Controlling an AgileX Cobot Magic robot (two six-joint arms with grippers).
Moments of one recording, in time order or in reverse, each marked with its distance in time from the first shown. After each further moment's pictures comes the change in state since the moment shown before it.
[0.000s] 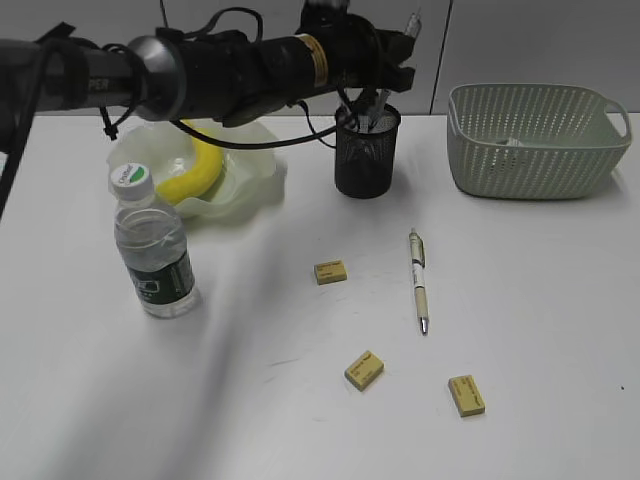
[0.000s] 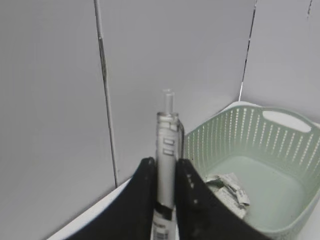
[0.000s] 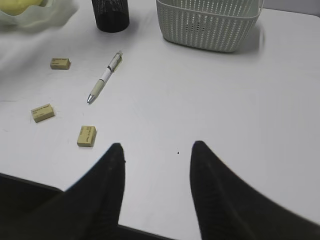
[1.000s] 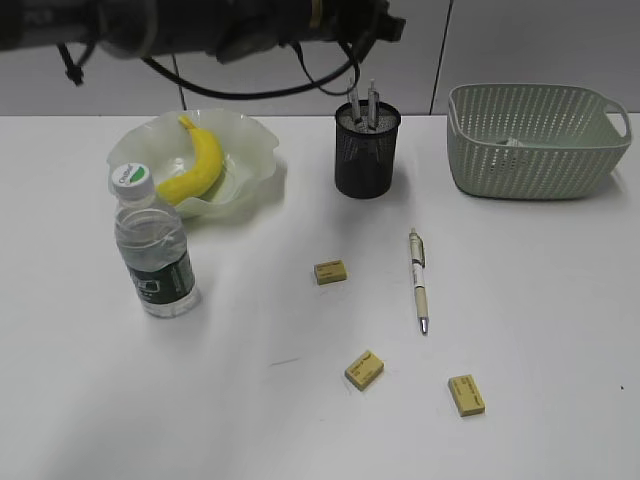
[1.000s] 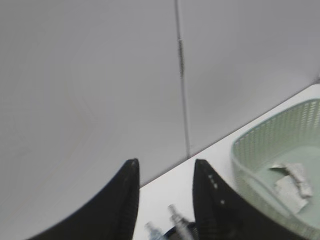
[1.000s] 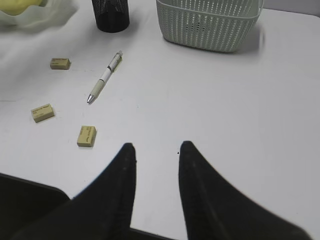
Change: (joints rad) left arm -0.048 -0.146 0.000 0.000 0.412 -0.013; right arm 0.000 0.000 0.000 0.000 0.000 -0.001
